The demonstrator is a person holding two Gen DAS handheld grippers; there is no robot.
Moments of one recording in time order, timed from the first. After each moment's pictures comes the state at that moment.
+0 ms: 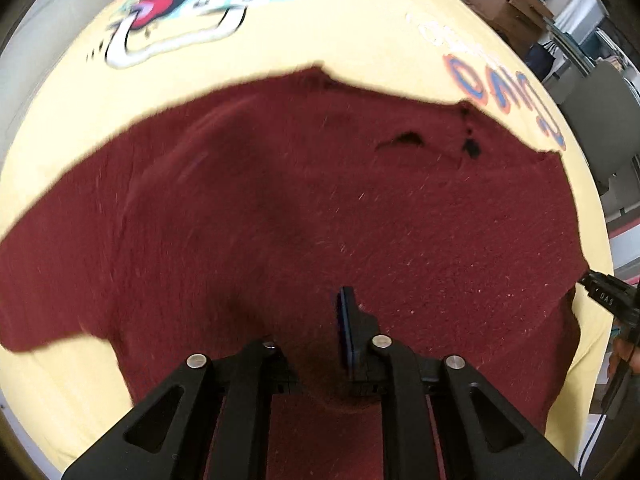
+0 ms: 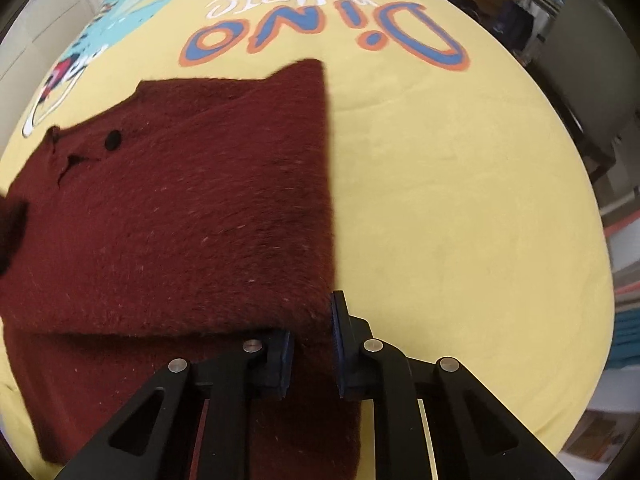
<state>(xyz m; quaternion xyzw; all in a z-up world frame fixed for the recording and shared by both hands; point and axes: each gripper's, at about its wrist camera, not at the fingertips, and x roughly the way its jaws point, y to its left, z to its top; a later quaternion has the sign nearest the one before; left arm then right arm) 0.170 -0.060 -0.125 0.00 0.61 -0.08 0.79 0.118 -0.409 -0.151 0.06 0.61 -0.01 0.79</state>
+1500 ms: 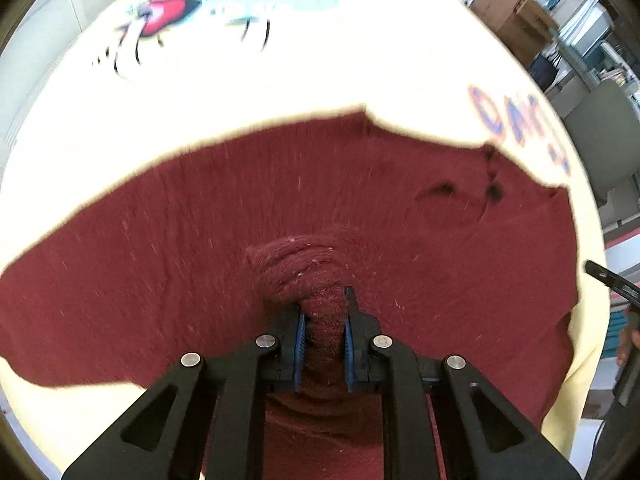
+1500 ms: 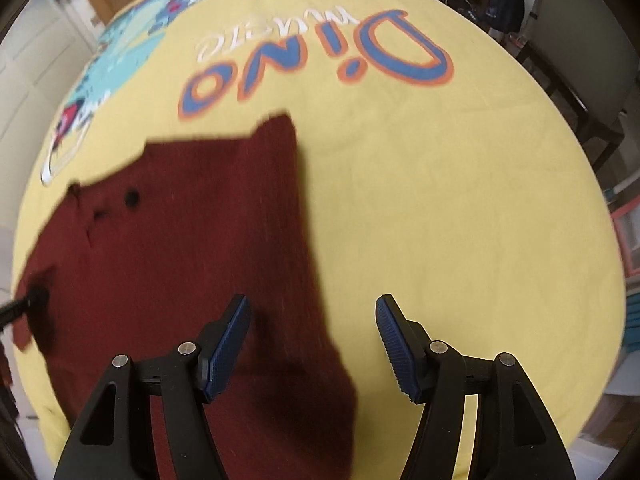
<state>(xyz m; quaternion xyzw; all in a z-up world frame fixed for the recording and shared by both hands) 0.224 -0.064 -0.097 -0.01 0.59 -0.09 0.80 0.145 -0.443 -0.114 0.15 0.58 0.00 0.80</state>
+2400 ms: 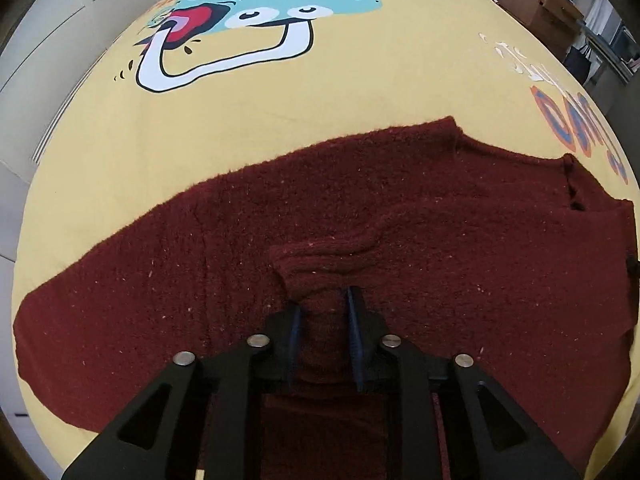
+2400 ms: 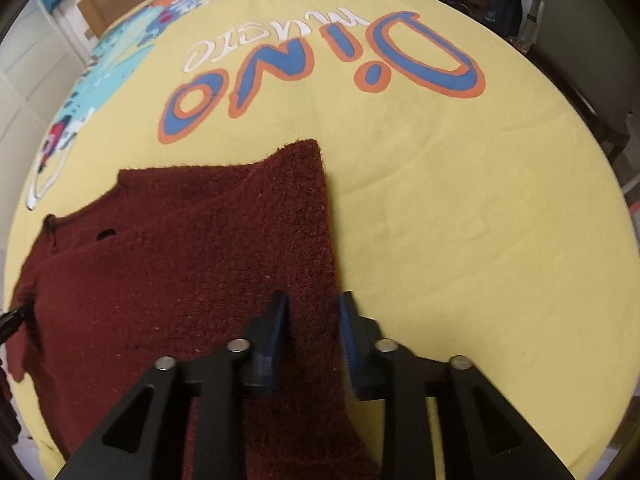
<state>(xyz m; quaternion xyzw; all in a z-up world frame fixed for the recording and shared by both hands) 0.241 -0.020 -0.132 0.05 0.58 -0.03 0.81 0.177 -0.421 -0.146 0.12 0.57 -0.03 0.81</state>
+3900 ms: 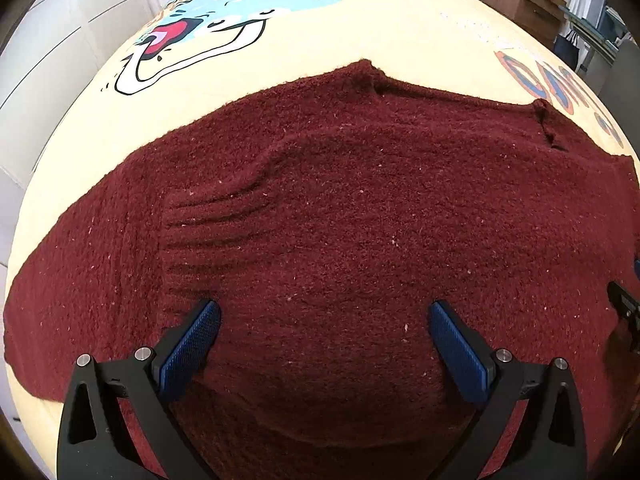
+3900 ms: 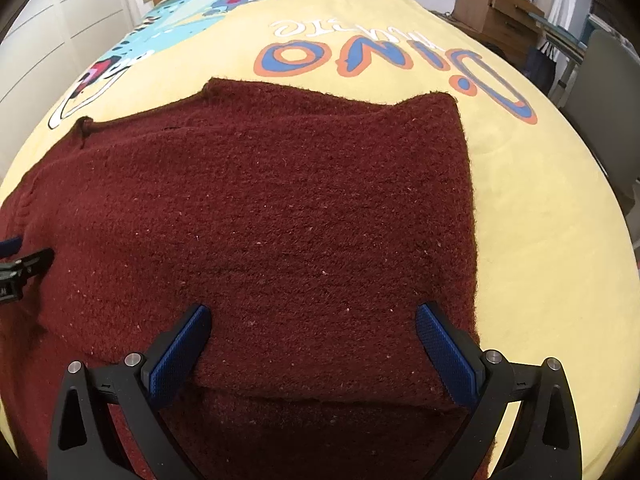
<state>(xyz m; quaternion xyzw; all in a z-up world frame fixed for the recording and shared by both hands) 0.206 -0.055 -0.166 0.08 0.56 -0.03 0.83 0.134 -0.333 -0.174 0.04 0.51 0.03 0.86</state>
